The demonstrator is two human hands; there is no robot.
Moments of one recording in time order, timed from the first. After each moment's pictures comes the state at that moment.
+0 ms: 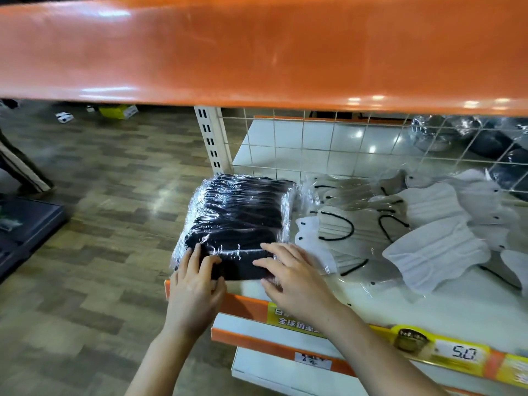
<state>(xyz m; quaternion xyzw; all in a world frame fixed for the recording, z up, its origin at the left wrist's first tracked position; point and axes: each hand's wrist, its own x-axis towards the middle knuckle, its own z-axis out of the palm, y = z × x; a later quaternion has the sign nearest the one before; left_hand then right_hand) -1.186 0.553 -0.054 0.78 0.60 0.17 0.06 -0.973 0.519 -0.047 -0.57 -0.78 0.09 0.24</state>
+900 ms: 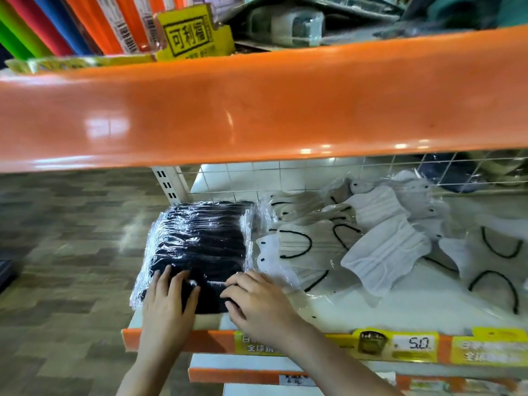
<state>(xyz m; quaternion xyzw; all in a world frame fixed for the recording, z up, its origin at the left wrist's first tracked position) -1.162 0.579 -0.054 0.77 0.60 0.22 0.08 -0.977 0.515 -0.045 -0.57 -0.77 0.08 0.27</state>
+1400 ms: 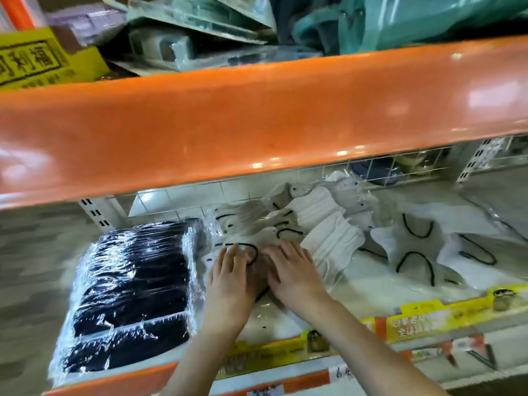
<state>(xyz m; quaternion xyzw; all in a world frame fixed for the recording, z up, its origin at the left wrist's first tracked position) -0.985 0.555 -0.030 0.87 0.41 0.21 0.14 -0.853 0.491 -0.031 -0.77 -0.59 -0.01 0.26</state>
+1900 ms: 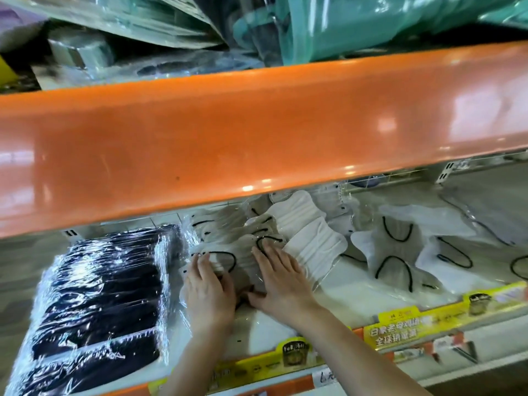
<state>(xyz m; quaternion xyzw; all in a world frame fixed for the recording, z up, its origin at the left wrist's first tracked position) -0.951 0.556 -0.054 0.77 0.54 0.30 0.18 -0.824 0.478 -0.033 -0.78 -0.60 0.11 0.14</state>
